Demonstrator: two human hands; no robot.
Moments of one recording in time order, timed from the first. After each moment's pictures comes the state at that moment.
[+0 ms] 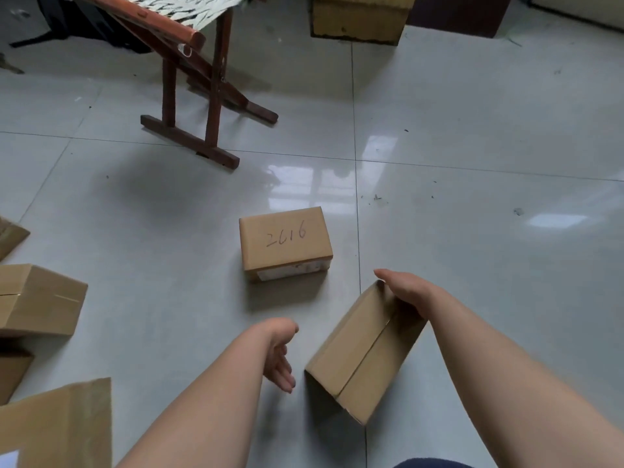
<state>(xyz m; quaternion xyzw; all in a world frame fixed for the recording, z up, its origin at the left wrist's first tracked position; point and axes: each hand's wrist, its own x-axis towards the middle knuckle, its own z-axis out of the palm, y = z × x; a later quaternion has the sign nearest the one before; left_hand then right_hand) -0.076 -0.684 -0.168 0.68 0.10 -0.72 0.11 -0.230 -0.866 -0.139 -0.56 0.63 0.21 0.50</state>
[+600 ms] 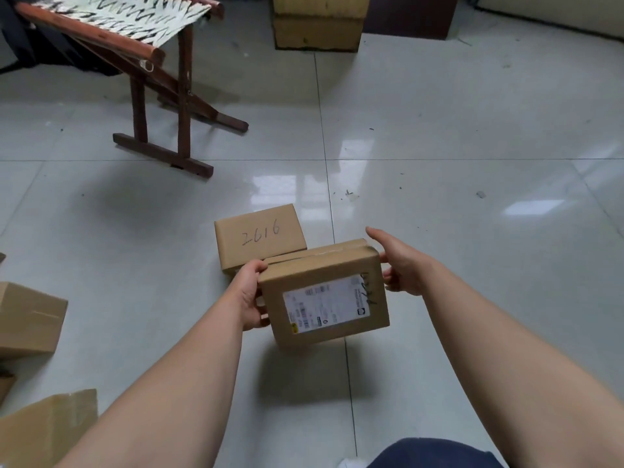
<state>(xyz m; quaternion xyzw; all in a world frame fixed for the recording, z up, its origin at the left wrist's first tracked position) -0.073 -0.704 -0.128 0.66 0.11 -0.60 0.44 -0.261 -0.873 -0.107 -0.48 0.62 0.09 0.61</state>
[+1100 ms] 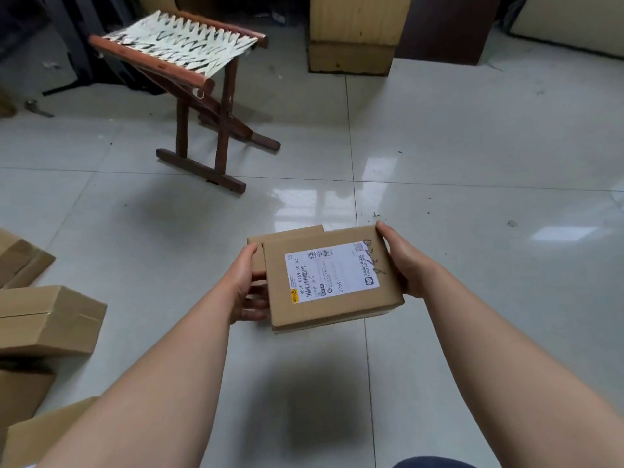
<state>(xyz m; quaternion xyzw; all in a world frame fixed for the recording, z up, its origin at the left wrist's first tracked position) -0.007 -0.698 -0.097 0.72 0.04 -0.56 0.40 -0.206 -0.878 -0.089 -0.46 0.56 0.04 0.69</state>
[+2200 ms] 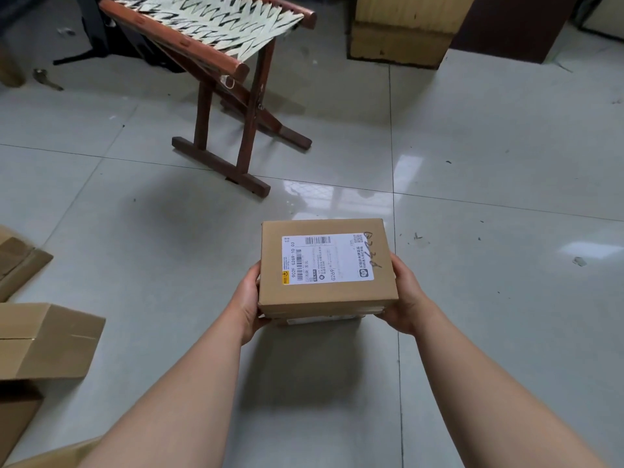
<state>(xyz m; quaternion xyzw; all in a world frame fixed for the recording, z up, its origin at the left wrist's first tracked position) 0.062 -0.724 -0.182 0.66 0.08 -0.52 0.53 -0.117 -0.893 -0.182 -0.36 0.50 -0.06 0.78</state>
